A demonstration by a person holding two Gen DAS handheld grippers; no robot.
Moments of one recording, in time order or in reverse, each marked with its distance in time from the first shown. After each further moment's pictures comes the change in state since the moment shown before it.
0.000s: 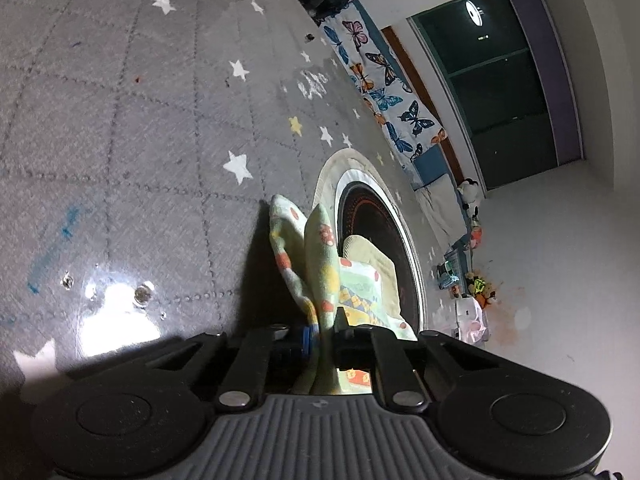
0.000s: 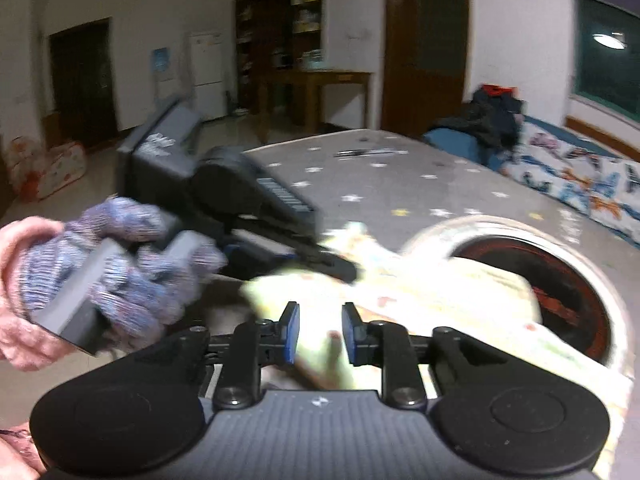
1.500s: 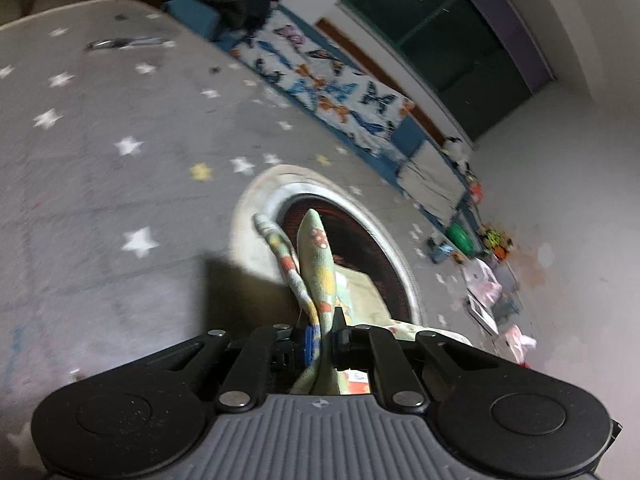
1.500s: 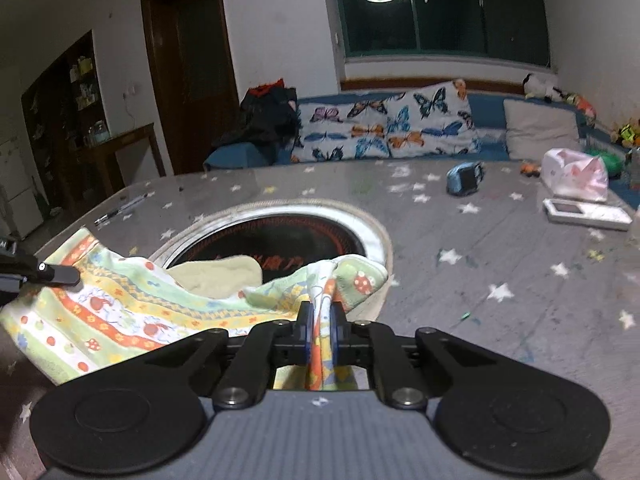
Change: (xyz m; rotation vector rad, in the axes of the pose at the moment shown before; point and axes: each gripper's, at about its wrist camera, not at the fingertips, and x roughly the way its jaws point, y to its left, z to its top) left arm -0.001 -0.085 0.000 0.340 0.002 0.037; right arm -0.060 -0.147 -0.062 0.469 -0.092 -0.467
